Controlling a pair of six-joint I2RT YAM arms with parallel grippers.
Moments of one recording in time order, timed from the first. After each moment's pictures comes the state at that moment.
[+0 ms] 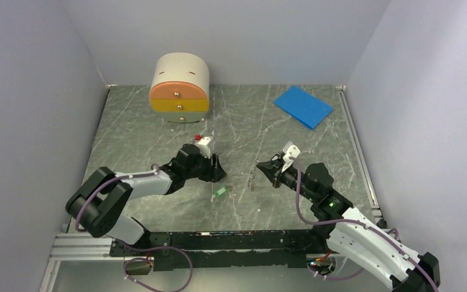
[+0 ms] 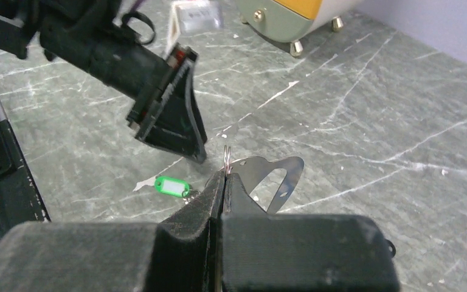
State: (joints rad) left arm -0.68 1.50 0.57 0.35 0.25 -0.46; right arm 0.69 0.59 0.38 0.14 -0.21 0.01
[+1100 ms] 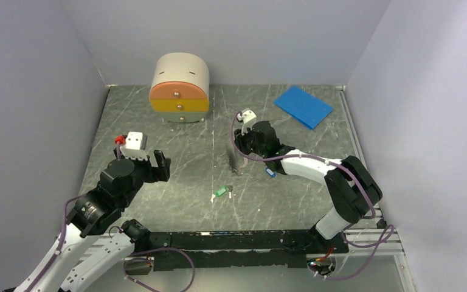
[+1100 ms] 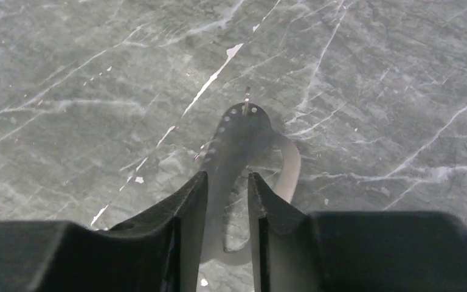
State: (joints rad) left arm -0.62 0.50 0.82 -0.66 -0.39 -0.30; right arm 0.65 1.58 0.85 0.30 -0.04 0.05
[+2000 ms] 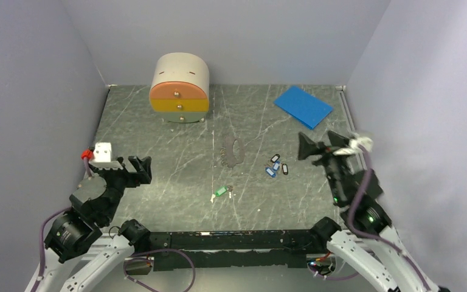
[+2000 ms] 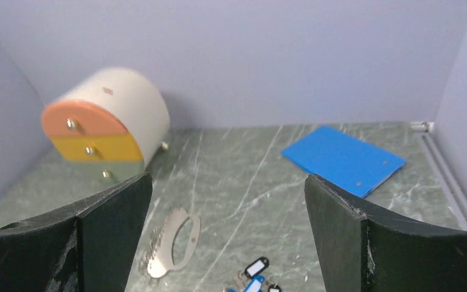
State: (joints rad) left arm -0.62 0.33 0.87 -0.71 -0.52 -0.27; right arm 0.63 0.47 0.72 -0.11 0.45 0.11
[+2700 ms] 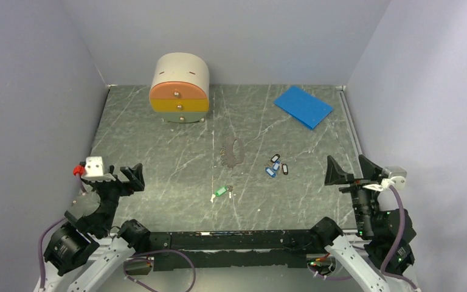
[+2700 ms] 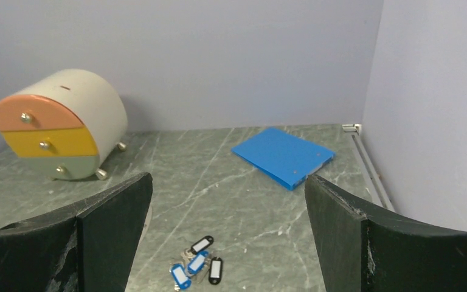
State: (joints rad) left arm -0.62 0.15 0.79 -0.74 -0.61 -0.25; right arm 0.63 0.01 0.73 -0.43 0.54 -0.02
